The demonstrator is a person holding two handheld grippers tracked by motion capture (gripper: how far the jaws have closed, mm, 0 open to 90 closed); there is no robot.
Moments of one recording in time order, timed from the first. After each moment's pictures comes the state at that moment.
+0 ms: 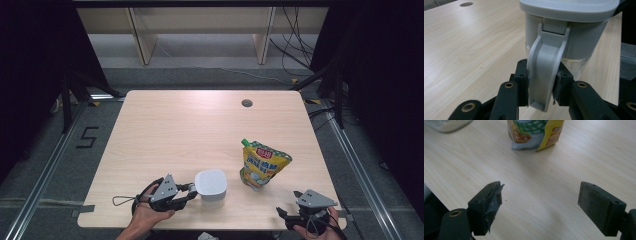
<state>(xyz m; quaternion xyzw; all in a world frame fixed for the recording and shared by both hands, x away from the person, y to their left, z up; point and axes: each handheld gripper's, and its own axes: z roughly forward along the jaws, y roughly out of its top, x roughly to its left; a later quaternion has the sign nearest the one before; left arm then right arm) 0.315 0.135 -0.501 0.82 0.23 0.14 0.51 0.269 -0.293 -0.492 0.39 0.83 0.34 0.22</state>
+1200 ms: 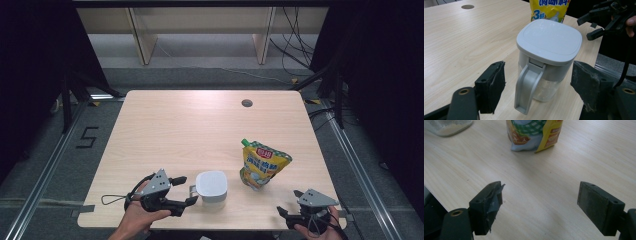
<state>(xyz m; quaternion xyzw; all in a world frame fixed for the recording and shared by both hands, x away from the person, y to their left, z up) 0.302 0.142 -0.454 0.80 0.27 0.10 0.52 0.270 -0.295 -0.492 0.39 0.82 0.35 0.21</state>
